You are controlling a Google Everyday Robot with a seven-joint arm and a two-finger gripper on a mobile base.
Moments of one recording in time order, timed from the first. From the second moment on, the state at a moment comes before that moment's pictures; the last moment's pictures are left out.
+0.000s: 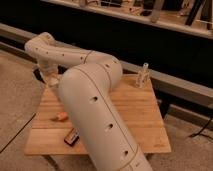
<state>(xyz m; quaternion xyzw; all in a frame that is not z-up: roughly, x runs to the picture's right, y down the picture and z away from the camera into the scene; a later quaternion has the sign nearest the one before) -0.309 -0.060 0.851 -0.26 0.01 0.30 0.92</state>
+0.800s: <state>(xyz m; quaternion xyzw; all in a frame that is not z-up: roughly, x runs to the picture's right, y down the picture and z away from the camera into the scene) -0.296 -0.063 0.884 -0.24 0.00 0.31 0.92</state>
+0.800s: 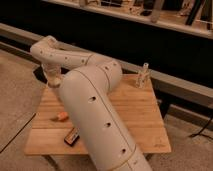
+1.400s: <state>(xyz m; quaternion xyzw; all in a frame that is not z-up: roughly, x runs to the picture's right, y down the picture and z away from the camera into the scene) -0.296 -0.059 0.887 -0.25 0.00 0.32 0.92</state>
